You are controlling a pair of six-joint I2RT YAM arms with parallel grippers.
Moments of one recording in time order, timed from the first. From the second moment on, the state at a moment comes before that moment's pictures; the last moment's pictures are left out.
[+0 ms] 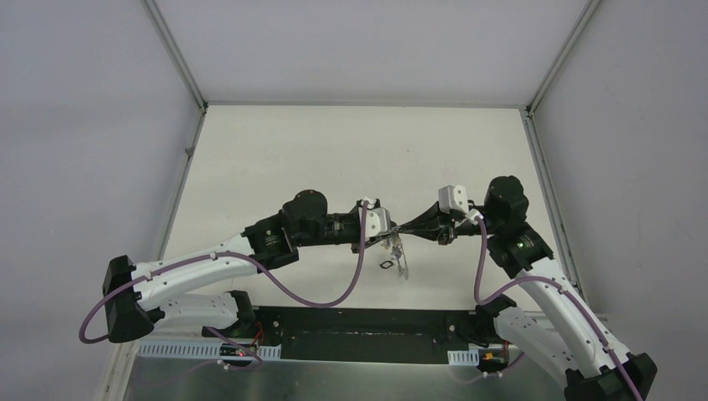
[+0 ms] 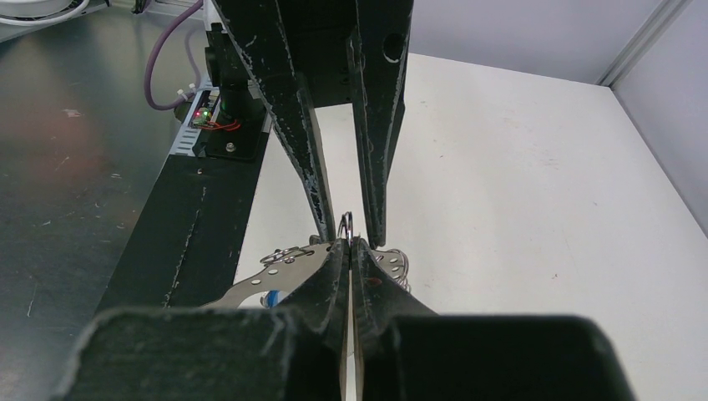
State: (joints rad) left arm -1.11 1.09 0.91 0.10 0.26 0.27; right arm 0.45 0.78 0.72 -0.11 -1.16 -0.33
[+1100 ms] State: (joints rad) left arm -1.11 1.09 0.95 0.05 0.24 0.21; right arm 0.45 0.78 0.72 -0.11 -1.16 -0.33
